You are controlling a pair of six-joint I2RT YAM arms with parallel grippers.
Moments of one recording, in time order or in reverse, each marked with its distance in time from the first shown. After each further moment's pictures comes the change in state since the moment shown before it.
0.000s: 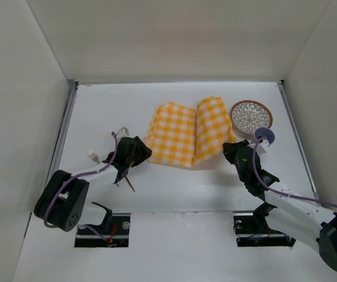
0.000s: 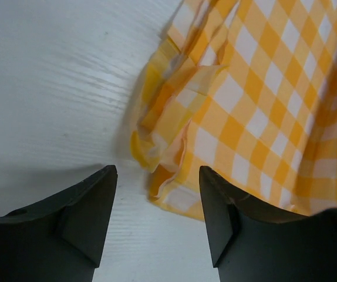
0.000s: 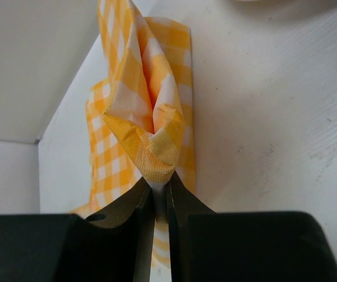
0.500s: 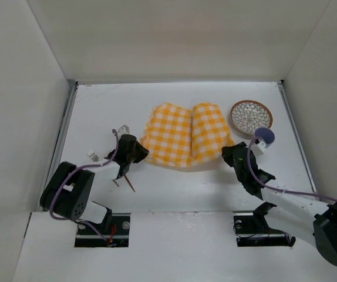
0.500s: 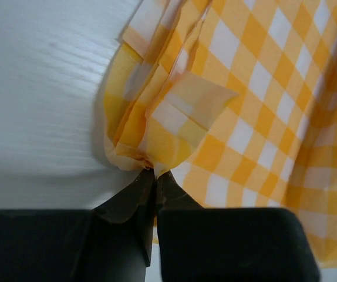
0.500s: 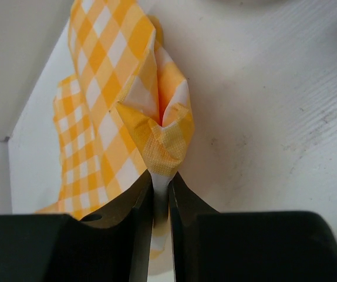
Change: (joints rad) left arm -0.006 0.195 0.092 0.085 0.062 0.004; right arm -0.008 0.057 -0.021 -0.004 -0.002 0.000
